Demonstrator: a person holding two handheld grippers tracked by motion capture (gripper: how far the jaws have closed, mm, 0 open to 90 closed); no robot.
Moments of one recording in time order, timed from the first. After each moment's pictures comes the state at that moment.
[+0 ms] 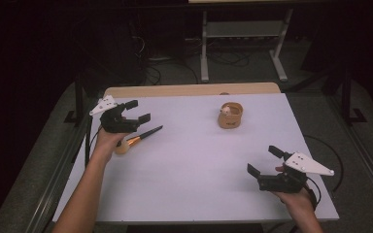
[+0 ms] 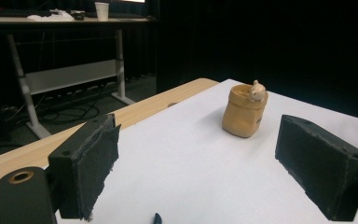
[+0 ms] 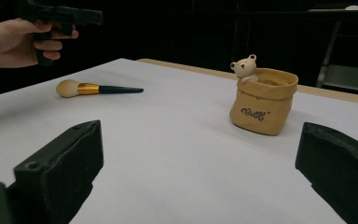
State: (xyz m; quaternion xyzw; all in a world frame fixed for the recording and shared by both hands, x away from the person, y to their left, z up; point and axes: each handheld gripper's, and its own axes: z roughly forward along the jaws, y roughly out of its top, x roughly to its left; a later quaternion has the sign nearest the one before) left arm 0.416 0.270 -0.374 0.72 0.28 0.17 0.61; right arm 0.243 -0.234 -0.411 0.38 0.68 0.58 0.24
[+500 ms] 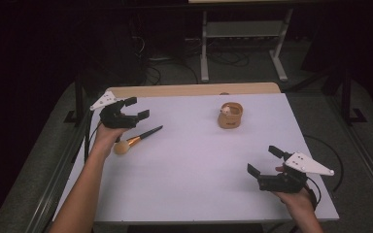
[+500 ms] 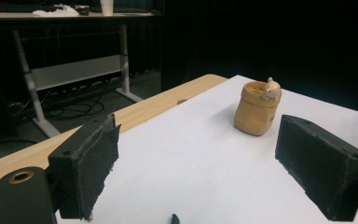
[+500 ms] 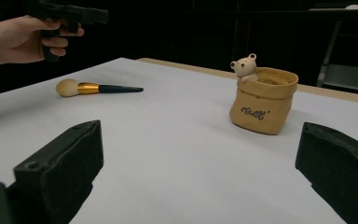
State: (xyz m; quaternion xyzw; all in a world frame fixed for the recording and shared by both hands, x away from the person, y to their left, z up) left arm 0.431 0.275 -0.372 0.73 0.28 0.18 0.60; right arm 0.244 -0.235 -0.412 0.37 0.69 0.58 0.24
